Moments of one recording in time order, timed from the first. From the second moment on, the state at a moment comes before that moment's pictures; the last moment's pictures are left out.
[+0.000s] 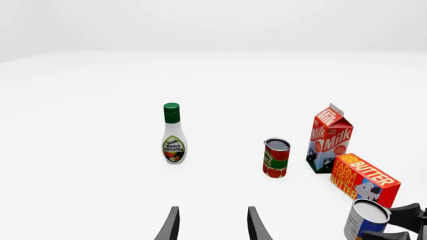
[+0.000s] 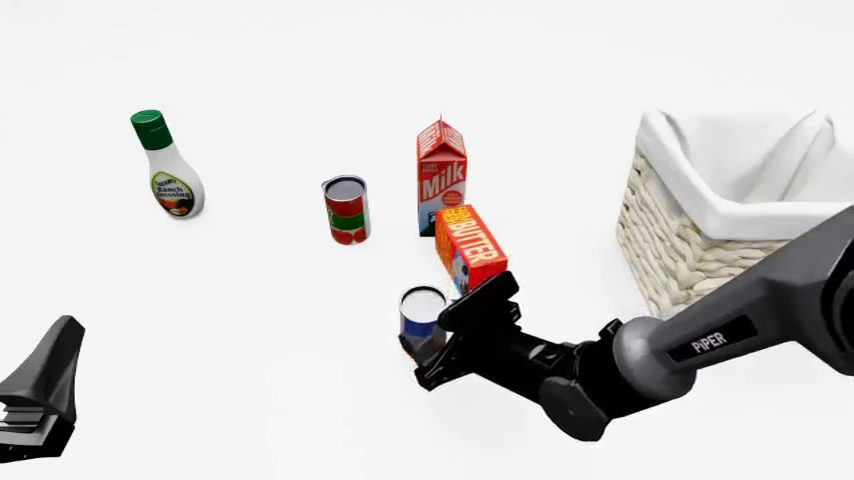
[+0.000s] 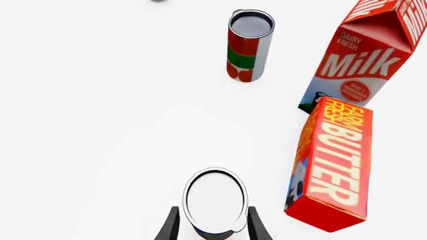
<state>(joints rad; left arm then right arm) 0.00 0.00 0.00 0.00 0.00 0.74 1.94 -0.64 -0.74 0.01</state>
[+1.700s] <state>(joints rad) 0.00 0.00 0.00 0.00 0.00 0.72 1.41 -0.57 -0.53 -0.08</state>
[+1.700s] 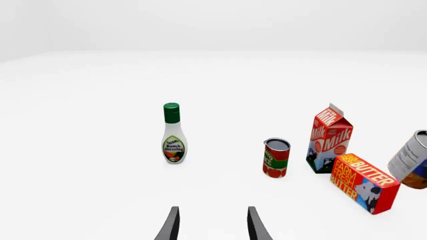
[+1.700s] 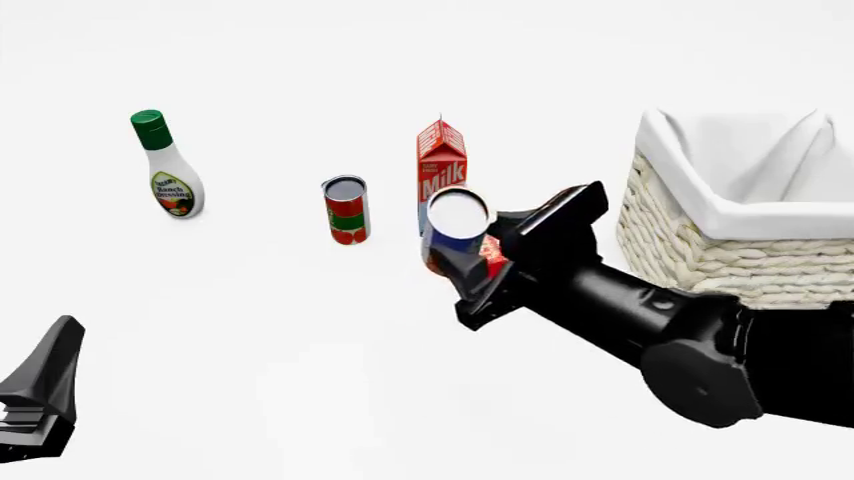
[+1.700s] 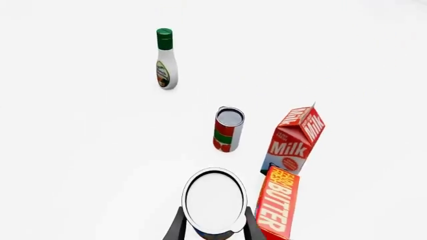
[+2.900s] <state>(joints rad) 0.00 0.00 0.00 0.00 0.00 0.31 1.03 -0.81 -0.11 -0.19</state>
